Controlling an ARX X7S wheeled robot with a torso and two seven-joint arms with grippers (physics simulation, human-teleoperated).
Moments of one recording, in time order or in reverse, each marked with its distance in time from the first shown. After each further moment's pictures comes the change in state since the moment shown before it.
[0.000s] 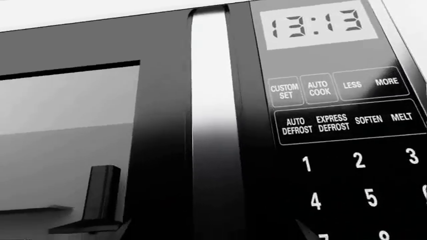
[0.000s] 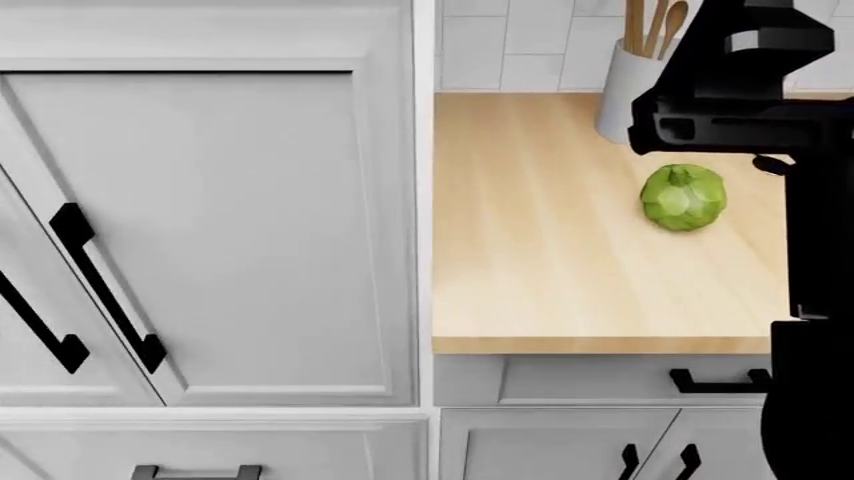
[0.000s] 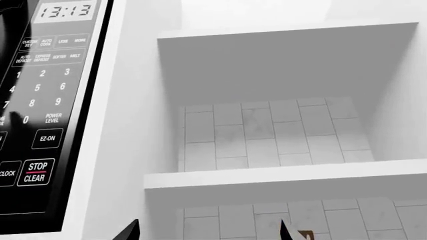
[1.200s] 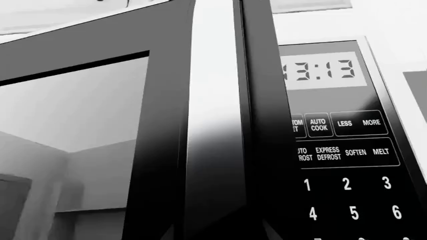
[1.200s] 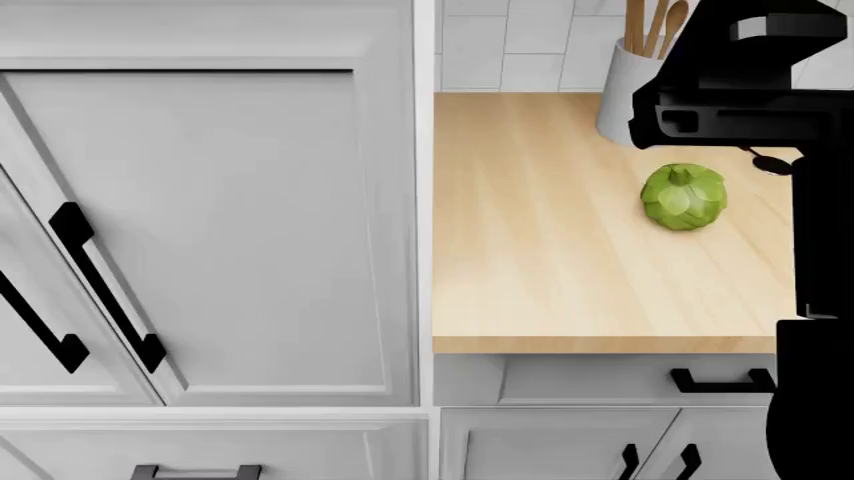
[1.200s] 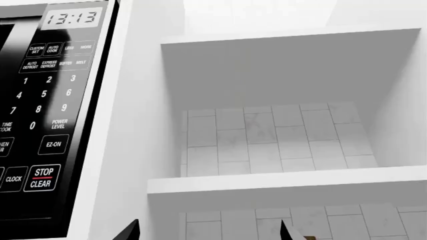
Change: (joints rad) left arm -0.032 -0.074 -0.159 0.309 -0.173 -0.343 -0.091; right arm 0.044 0.044 -0.039 0.000 0.057 -0.021 0.066
